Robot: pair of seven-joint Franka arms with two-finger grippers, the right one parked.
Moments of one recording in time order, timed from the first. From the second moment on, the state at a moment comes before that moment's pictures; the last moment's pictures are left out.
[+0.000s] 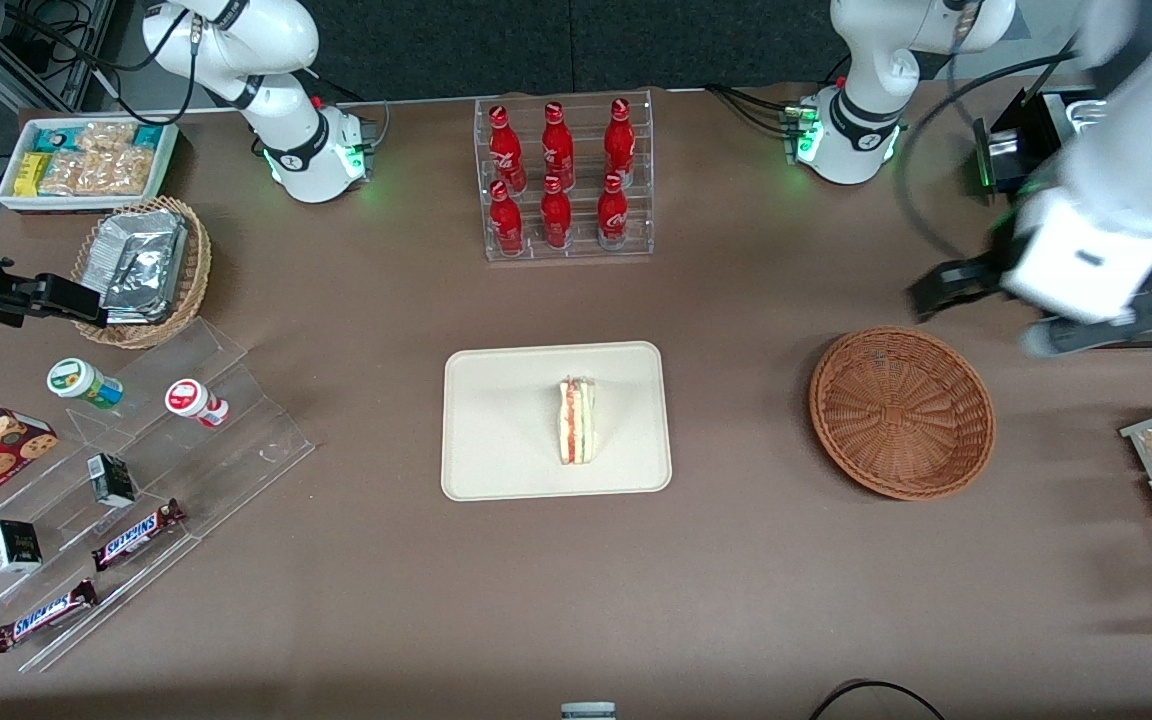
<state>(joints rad) -0.17 0.15 0.01 -1.29 0.00 1.36 -0.37</state>
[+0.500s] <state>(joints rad) -0.09 -0.02 0.01 -1.48 -0.01 1.36 -0.17</state>
